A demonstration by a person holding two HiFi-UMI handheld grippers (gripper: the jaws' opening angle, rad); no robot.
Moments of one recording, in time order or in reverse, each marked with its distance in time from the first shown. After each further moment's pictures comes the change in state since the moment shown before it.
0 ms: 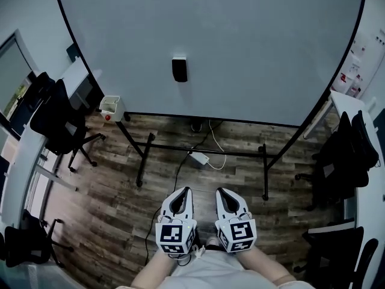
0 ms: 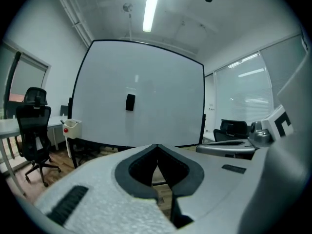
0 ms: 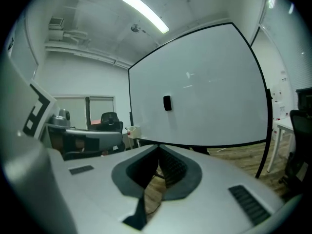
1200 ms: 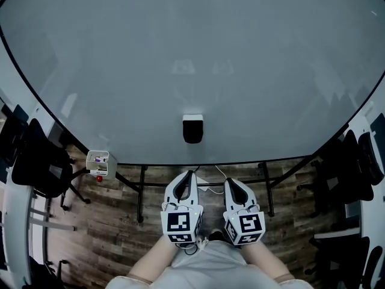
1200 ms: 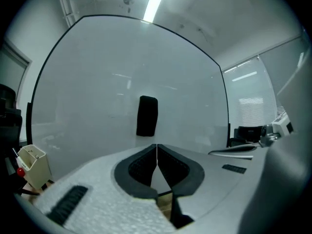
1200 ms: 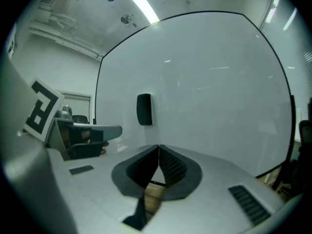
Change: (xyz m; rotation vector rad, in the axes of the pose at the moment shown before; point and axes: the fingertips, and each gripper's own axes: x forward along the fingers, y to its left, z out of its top) left arm 0.256 0.157 0.119 0.041 -0.088 -0.113; right arm 0.256 -0.079 0.104 0.003 -0.069 -0.196
